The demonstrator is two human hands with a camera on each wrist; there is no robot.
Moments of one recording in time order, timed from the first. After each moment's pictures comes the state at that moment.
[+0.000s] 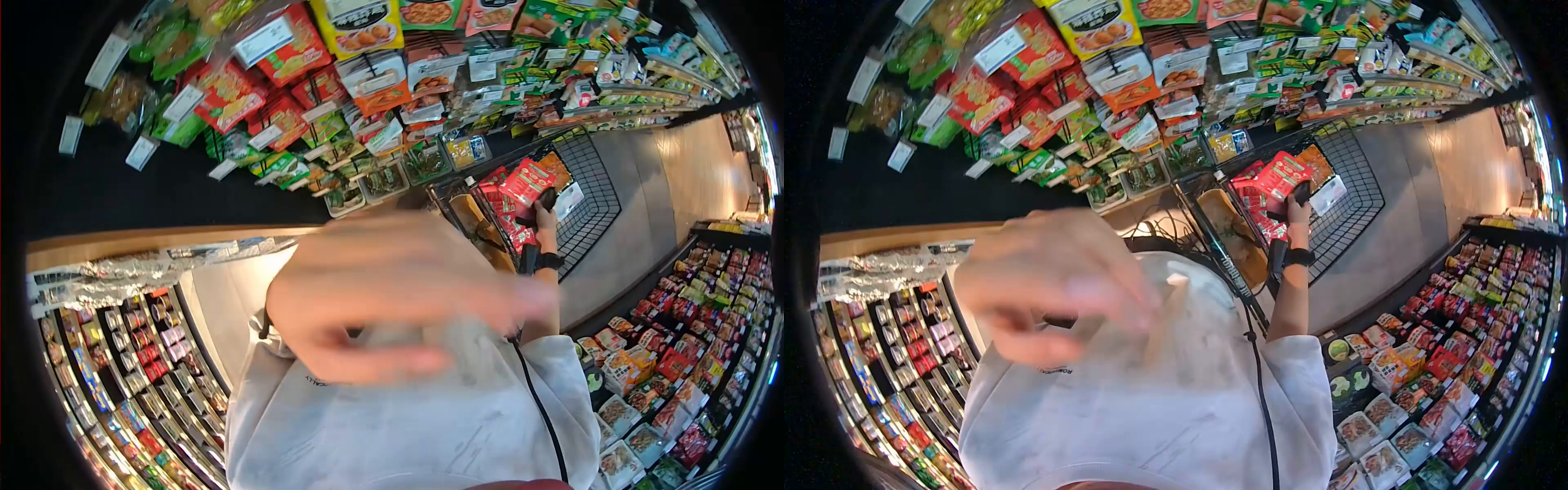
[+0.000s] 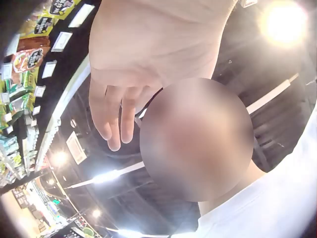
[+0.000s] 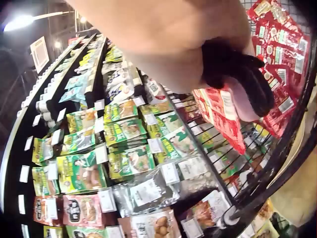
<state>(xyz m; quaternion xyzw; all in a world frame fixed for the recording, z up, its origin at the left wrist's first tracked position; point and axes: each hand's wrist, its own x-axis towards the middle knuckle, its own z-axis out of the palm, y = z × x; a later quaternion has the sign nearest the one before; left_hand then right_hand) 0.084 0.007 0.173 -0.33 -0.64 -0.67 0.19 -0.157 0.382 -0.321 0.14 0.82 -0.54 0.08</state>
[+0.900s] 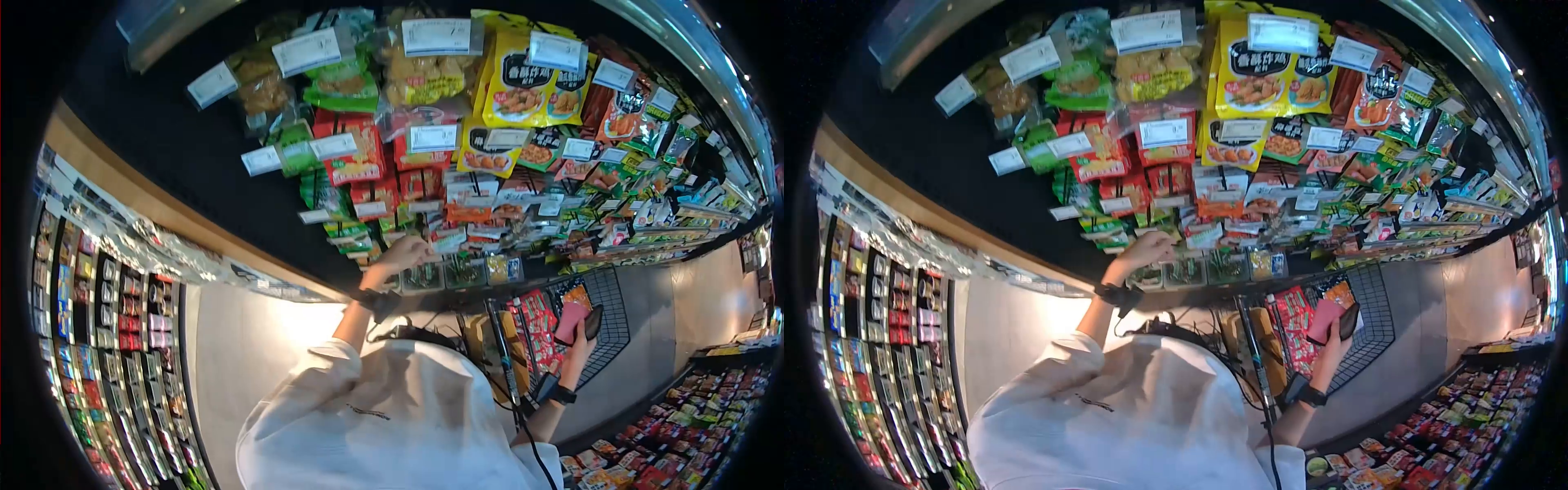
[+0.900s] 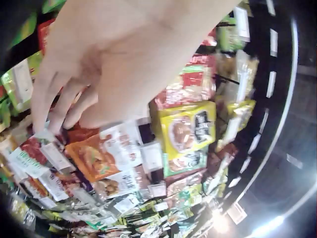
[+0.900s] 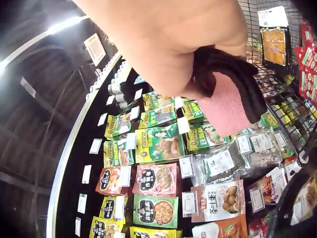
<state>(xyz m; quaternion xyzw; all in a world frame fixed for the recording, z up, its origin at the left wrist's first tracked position) 0.077 -0.182 -0.140 0.21 -0.72 -0.66 -0.01 -0.100 0.303 -0.124 0.10 0.69 -0.72 0.00</state>
